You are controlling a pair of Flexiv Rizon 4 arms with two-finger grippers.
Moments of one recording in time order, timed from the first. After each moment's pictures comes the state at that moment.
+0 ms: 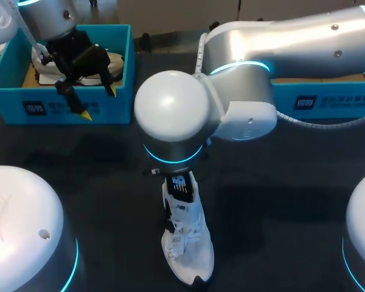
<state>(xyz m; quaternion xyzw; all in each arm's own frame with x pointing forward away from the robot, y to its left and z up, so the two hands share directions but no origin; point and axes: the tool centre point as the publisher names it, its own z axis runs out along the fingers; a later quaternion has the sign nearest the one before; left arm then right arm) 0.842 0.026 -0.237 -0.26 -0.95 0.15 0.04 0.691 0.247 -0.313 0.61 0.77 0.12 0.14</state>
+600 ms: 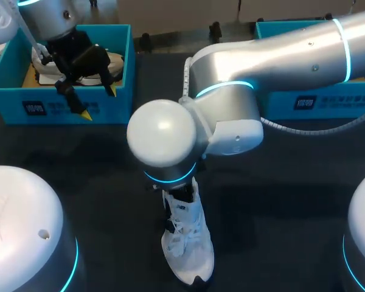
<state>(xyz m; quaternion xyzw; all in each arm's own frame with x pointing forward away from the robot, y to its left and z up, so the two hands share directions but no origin) 0.842 0.026 -0.237 -0.26 -0.95 0.15 0.04 0.692 0.242 -0.359 0.59 0.79 0.10 0.16</state>
